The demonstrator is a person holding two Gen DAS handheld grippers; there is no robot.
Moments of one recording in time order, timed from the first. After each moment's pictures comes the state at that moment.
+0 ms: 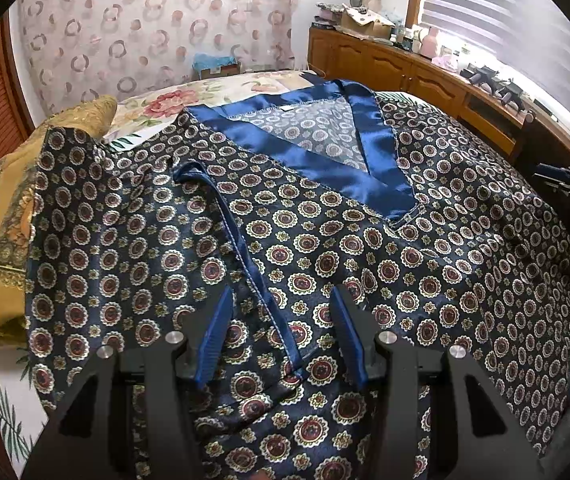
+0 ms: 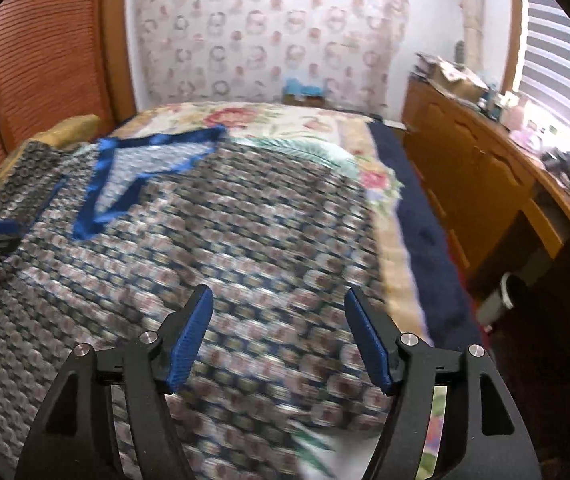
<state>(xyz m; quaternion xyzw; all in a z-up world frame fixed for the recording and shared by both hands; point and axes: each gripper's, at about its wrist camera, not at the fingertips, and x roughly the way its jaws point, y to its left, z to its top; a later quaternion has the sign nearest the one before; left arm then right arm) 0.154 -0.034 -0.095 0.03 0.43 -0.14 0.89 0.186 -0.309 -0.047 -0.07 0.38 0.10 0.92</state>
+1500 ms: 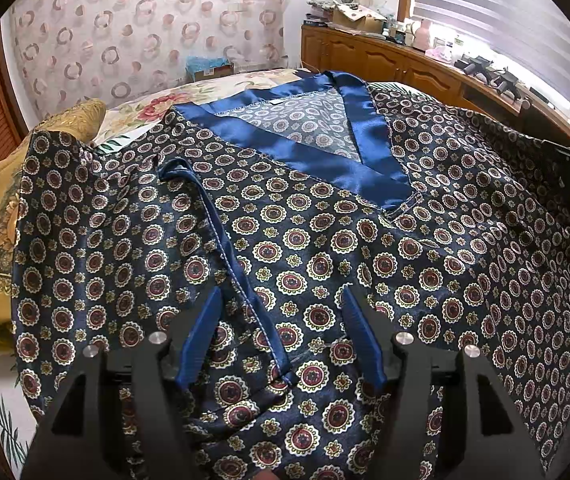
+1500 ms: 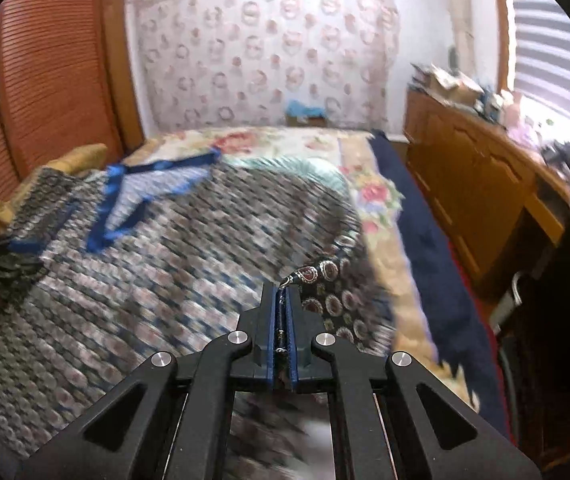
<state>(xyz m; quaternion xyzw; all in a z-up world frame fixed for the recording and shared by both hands) 0.154 -0.043 -0.102 0.05 0.42 -0.14 0.89 0.161 -0.314 -0.027 -0.03 0.33 0.15 0.93</state>
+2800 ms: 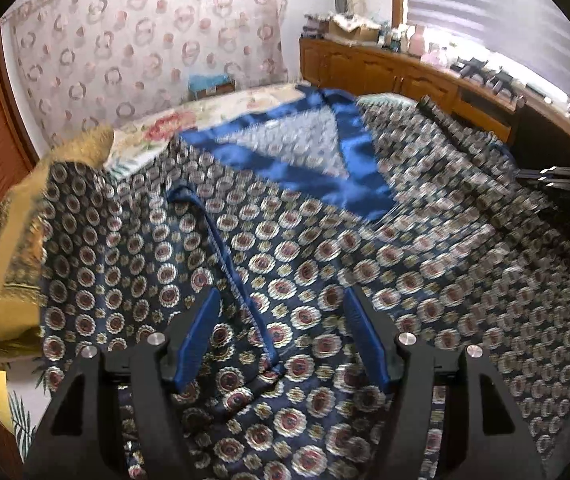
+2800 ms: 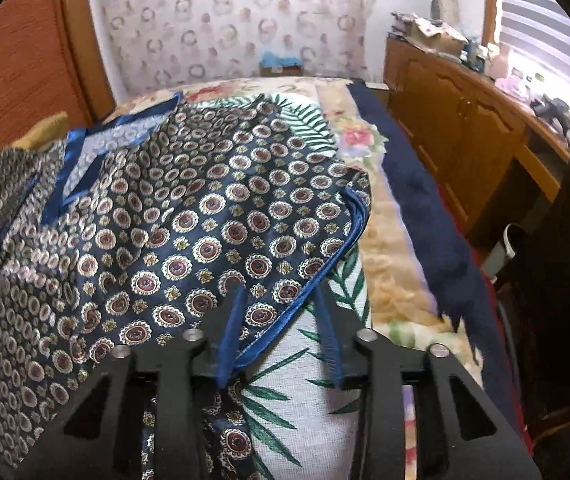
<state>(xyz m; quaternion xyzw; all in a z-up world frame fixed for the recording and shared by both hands) 0.134 -0.051 -0.079 0.07 0.39 -0.14 0.91 0.185 -0.329 -0.076 -0.04 0.43 0.09 0.90</state>
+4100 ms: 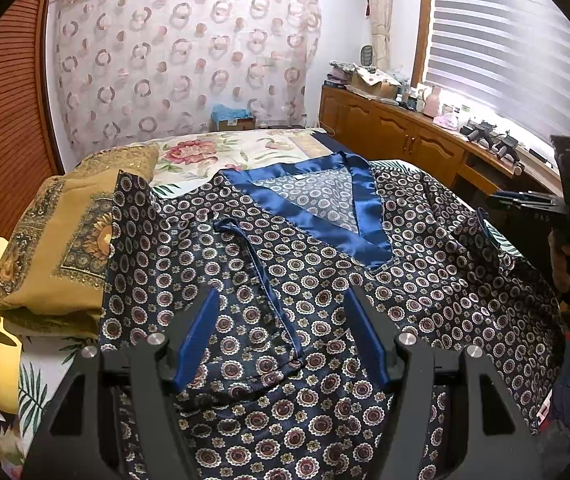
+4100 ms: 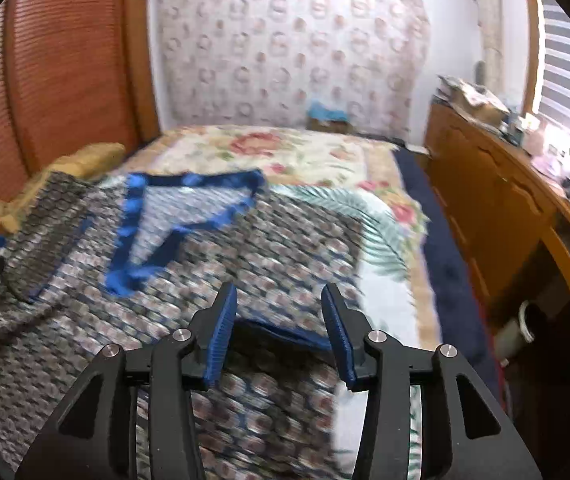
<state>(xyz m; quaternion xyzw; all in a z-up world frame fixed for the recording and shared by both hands) 0.104 -0.012 -0.045 -0.01 0.33 -0.12 0.94 0.208 -0.274 -0.020 -0.06 0.35 0.14 0.92</state>
